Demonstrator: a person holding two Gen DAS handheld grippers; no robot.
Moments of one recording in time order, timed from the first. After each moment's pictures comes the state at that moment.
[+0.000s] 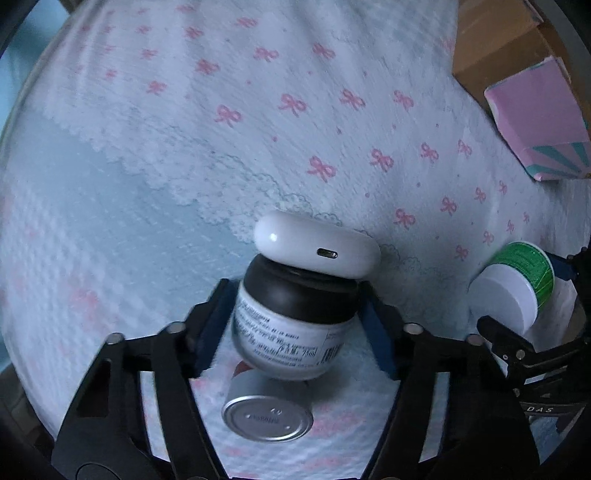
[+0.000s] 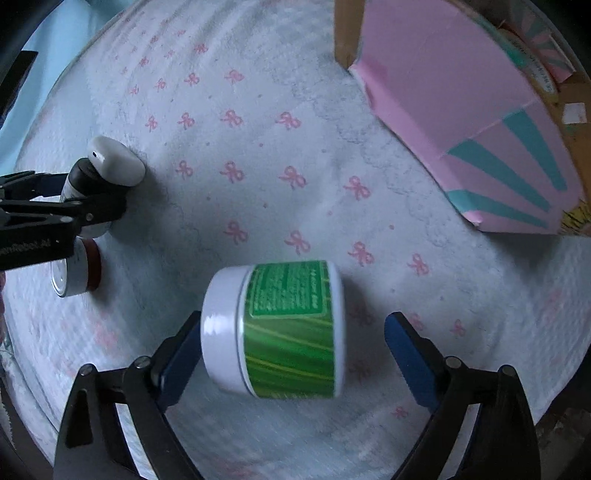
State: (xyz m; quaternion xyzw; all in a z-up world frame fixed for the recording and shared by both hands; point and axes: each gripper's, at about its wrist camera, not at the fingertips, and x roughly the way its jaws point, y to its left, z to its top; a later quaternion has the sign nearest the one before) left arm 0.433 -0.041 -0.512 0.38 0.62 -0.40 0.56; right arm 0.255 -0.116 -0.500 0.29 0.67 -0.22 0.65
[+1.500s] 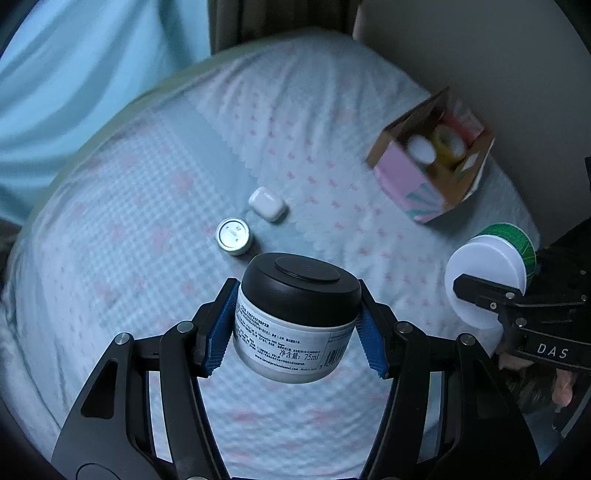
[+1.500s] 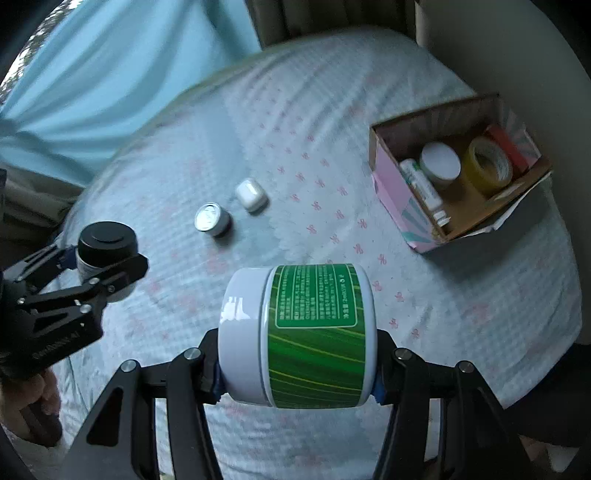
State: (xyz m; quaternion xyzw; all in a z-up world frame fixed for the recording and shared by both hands) left arm 0.275 0.084 -0.264 0.19 0.55 -0.32 0.75; right arm 0.168 -0.086 -0.280 0.22 0.59 -0.09 0.77
